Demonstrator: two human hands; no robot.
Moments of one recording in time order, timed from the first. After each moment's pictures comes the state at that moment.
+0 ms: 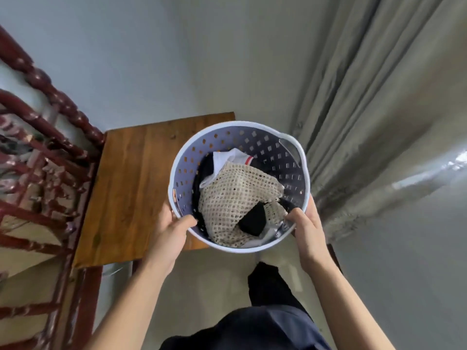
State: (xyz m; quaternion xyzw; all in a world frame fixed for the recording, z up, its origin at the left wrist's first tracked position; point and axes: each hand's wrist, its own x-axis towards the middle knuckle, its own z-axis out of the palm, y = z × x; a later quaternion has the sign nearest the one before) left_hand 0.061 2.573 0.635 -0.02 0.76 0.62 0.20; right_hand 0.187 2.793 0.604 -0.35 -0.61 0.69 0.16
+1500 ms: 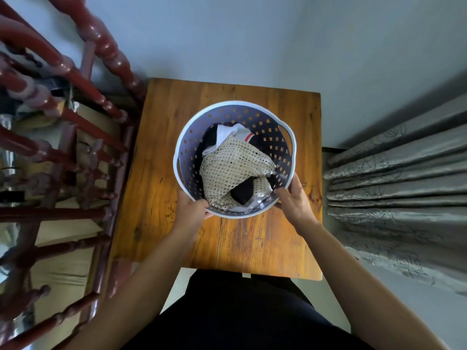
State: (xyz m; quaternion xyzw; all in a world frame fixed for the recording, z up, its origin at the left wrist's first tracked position) left_hand -0.210 2.491 0.519 -0.29 0.69 0.61 0.27; right_hand -0.148 2.719 0.513 -0.36 -0.71 0.59 -0.14
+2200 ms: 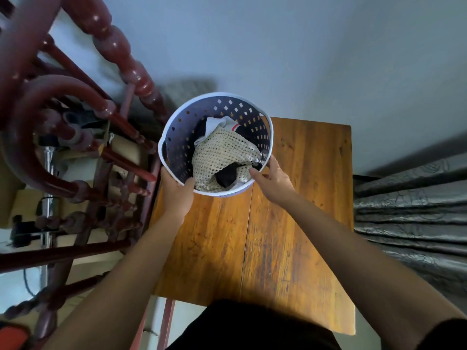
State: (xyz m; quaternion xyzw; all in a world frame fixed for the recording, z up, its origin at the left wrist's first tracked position) left_hand -0.354 2.438 0.517 -0.22 0.81 0.54 0.10; right_hand -0.322 2.672 0.512 -0.22 -0.82 0.48 -0.20
